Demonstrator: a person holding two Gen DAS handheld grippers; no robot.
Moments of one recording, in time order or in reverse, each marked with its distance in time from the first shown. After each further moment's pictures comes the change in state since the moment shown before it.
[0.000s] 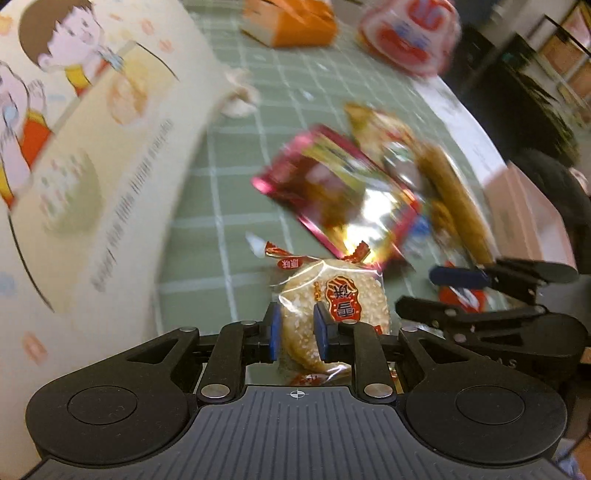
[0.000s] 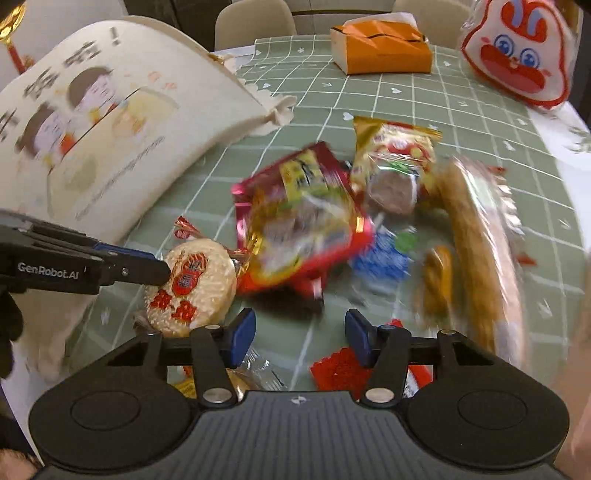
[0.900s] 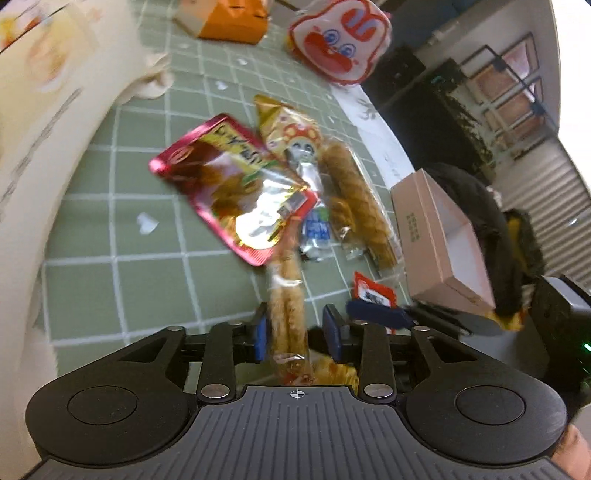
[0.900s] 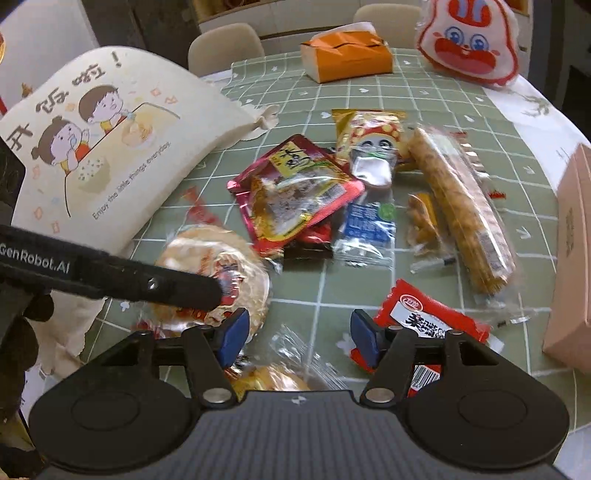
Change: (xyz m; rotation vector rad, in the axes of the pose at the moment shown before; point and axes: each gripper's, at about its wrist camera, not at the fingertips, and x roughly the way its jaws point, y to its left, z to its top) left arm 0.013 -0.019 -0.004 -0.026 -0.041 -0.310; right arm -0.019 0.008 -0.041 0.141 -0.092 -0.033
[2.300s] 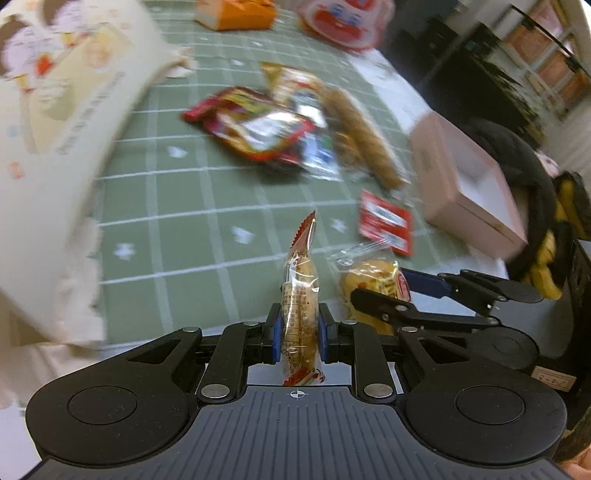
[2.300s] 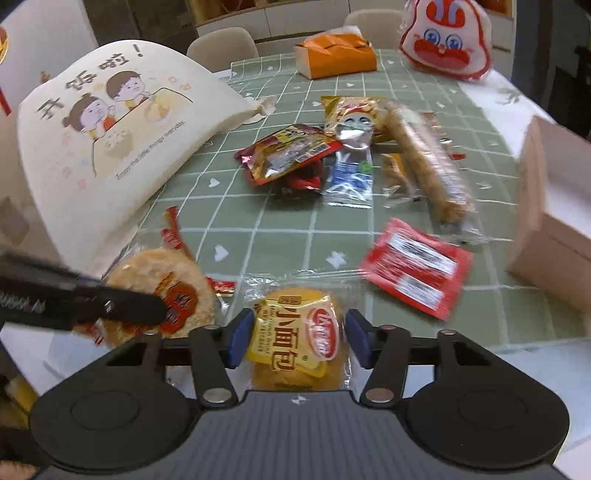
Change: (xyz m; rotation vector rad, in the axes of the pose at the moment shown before) left arm -0.040 -0.064 -0.079 0.064 0.054 0.219; right arm -0.055 0.008 -0.058 -0.011 -0.019 -0.041
